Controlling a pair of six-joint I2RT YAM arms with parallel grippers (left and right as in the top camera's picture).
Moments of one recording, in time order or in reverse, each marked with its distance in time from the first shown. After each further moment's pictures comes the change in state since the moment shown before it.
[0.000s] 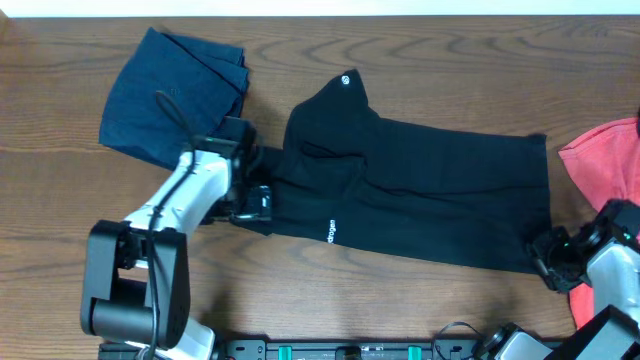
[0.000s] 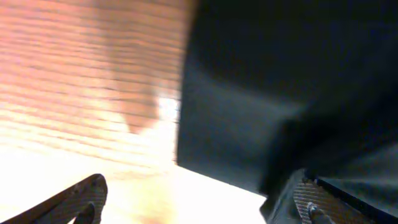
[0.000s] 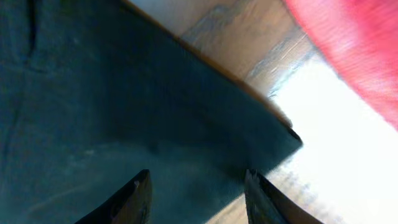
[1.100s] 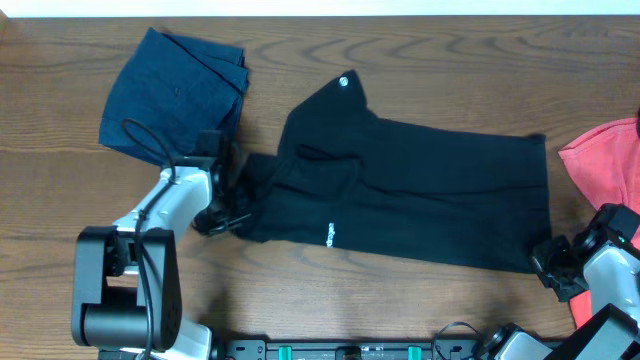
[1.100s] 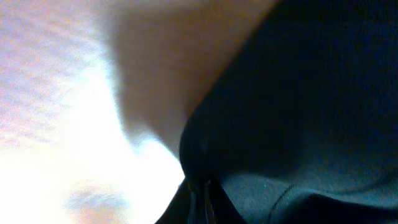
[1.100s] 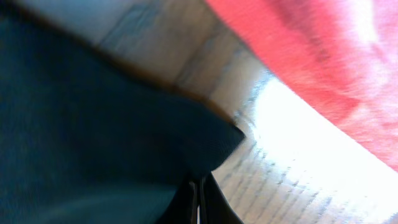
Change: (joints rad) left arm 0.124 -0.023 -0.142 0.144 0.087 -0.155; right arm -0.002 0.000 -0.029 0.012 0.148 0.055
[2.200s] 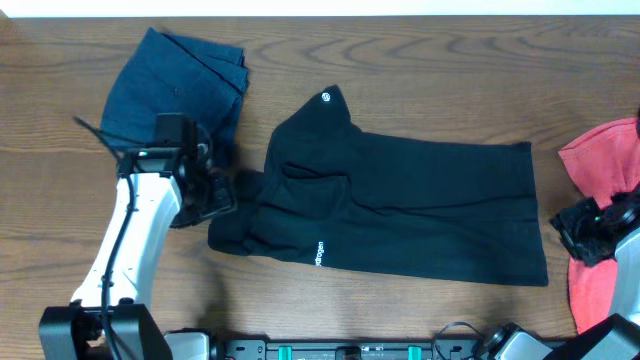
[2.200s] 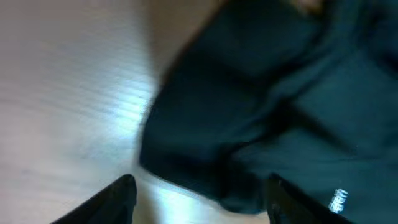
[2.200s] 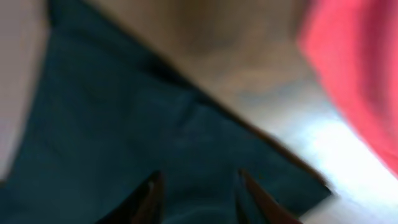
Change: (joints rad) left arm 0.048 -0.227 0.137 -0.166 0.110 0.182; right arm -0.012 0.002 0.280 -0.121 -0.280 -0.124
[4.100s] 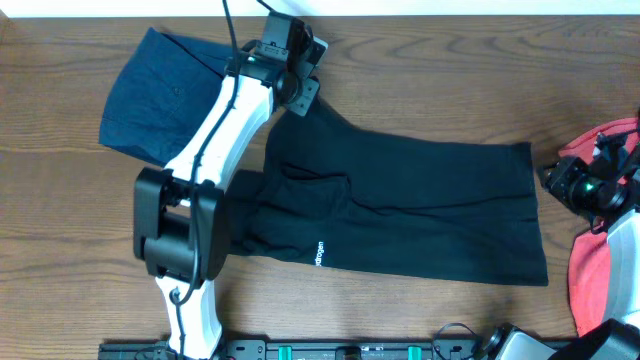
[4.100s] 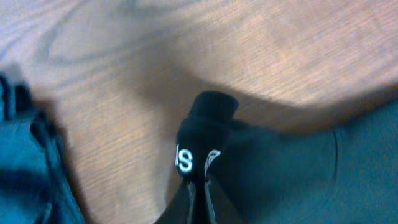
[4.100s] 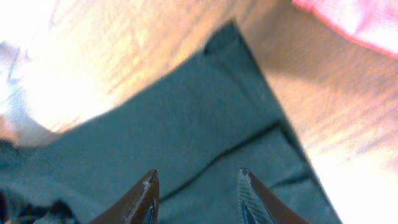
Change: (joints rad) left arm -0.307 0.573 0.718 0.203 -0.080 0.458; right arm 0.139 0.012 0.082 0.180 -0.130 -0.177
